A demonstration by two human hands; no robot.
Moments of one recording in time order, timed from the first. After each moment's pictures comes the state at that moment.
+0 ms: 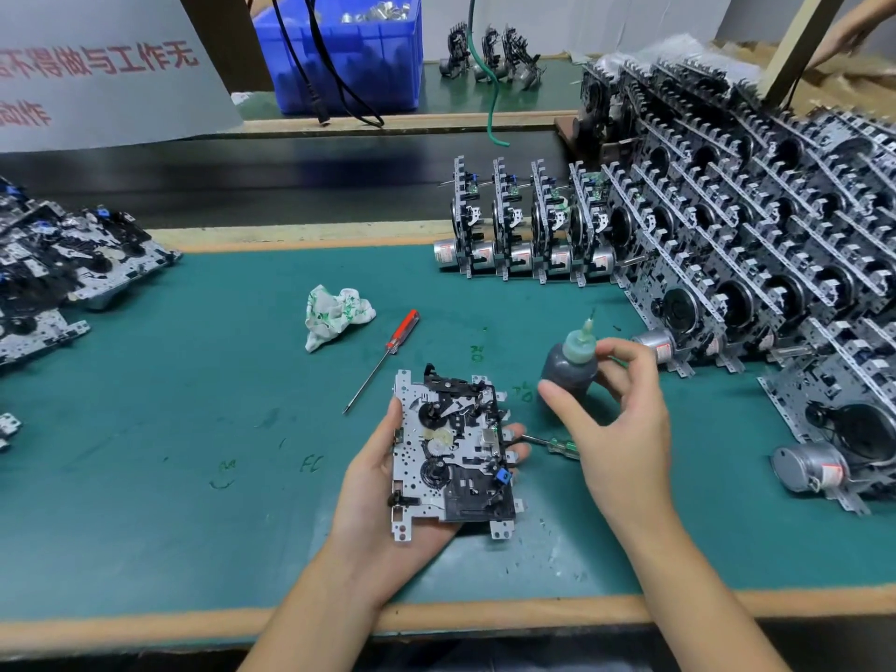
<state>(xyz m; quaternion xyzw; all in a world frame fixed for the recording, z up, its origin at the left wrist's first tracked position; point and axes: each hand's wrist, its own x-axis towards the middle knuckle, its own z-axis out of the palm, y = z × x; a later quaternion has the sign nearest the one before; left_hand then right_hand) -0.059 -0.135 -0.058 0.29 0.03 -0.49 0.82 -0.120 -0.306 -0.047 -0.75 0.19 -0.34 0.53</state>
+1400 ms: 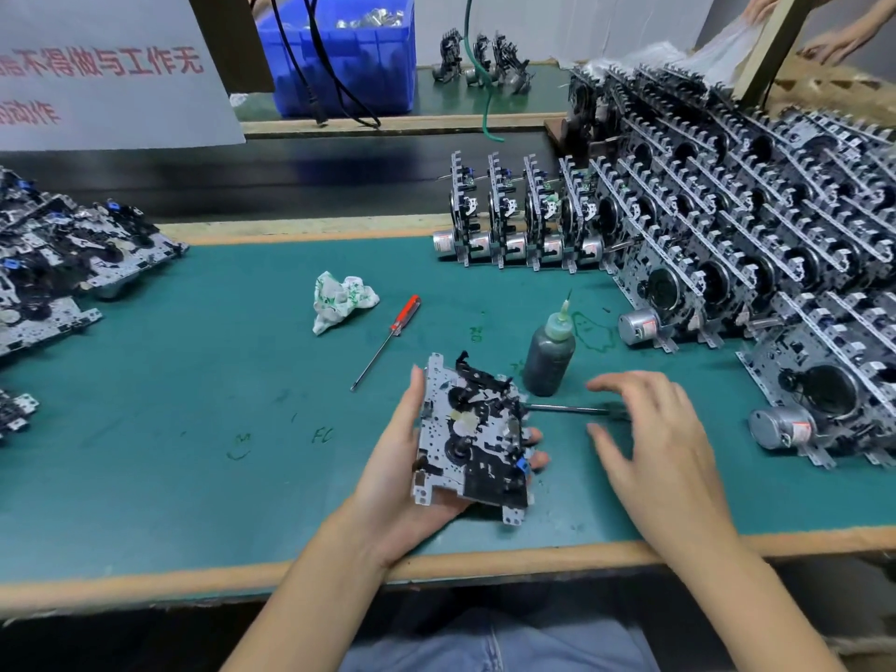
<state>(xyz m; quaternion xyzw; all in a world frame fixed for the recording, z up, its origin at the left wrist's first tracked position) -0.068 -0.135 -0.045 0.34 -0.04 -0.55 0.76 -0.175 -0.313 -0.045 -0.94 0.17 -0.24 0.17</state>
